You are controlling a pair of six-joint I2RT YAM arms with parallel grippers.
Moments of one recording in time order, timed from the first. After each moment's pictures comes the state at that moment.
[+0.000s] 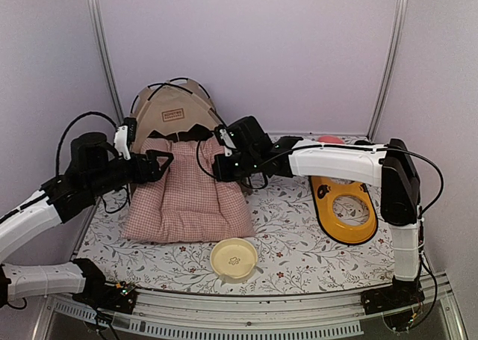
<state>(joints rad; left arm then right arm) -0.58 0.86 0.73 -0.14 0.00 -0.43 0.98 2.10 1.77 -0.28 -0.01 0.48</state>
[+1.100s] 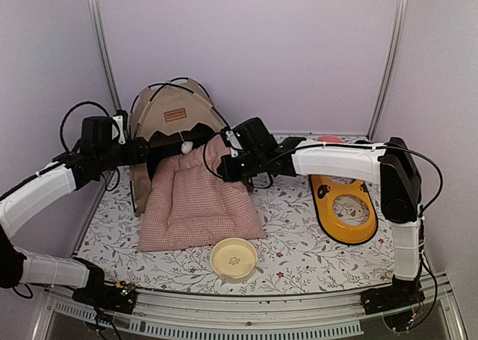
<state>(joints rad) -0.27 1.14 0.88 -0.22 -0.14 -0.25 0.93 2.09 1.73 -0.26 -0.02 0.45</state>
